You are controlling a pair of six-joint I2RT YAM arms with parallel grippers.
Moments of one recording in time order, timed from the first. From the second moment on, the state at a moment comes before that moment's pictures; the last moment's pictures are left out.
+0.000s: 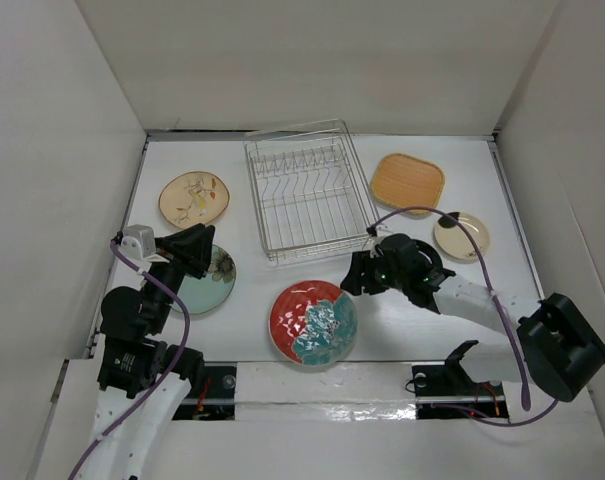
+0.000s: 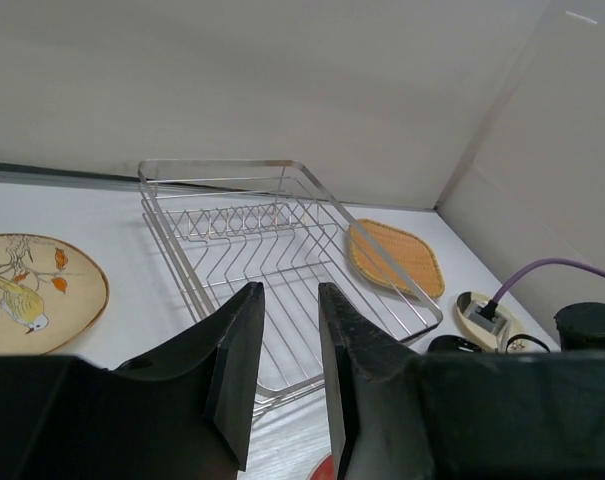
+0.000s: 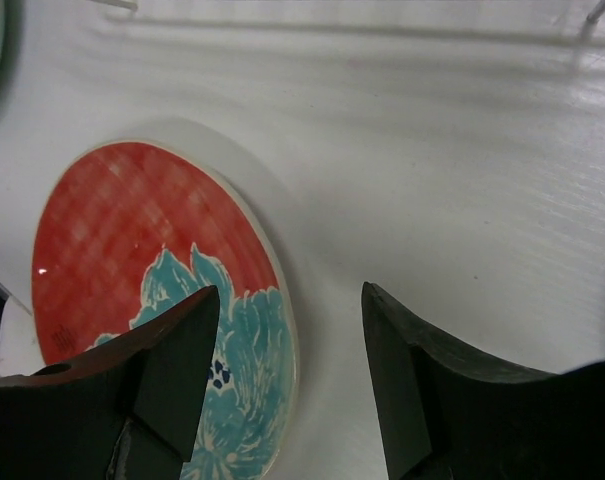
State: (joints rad) left arm -0.27 0.28 0.63 -0.14 0.07 -0.38; right arm 0.65 1.23 0.54 0.02 -0.18 0.51
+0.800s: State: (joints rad) left arm -0.27 0.28 0.63 -0.14 0.07 -0.38; right arm 0.74 1.56 0.45 0.48 -0.46 0.65
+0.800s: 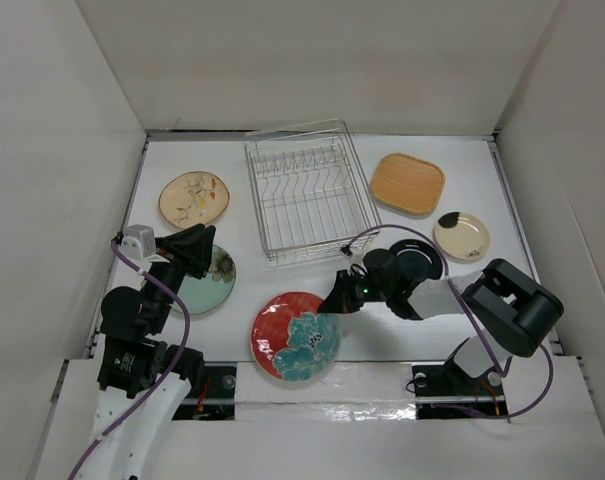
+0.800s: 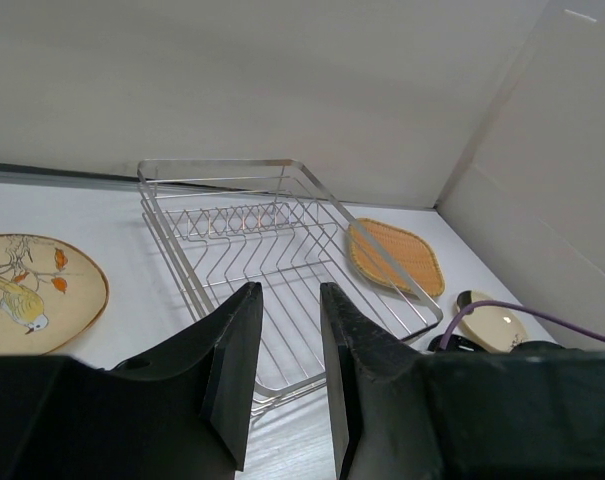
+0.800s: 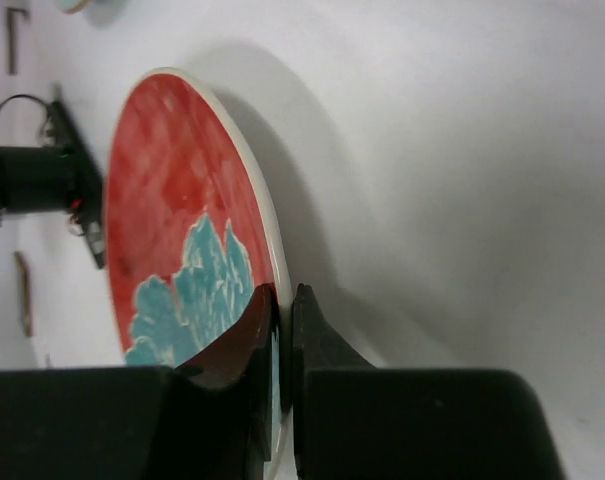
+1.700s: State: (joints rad) left arm -0.27 0.26 0.63 -0.14 0.06 -0.38; right arm 0.57 1.12 0.99 0.07 -0.17 0.50
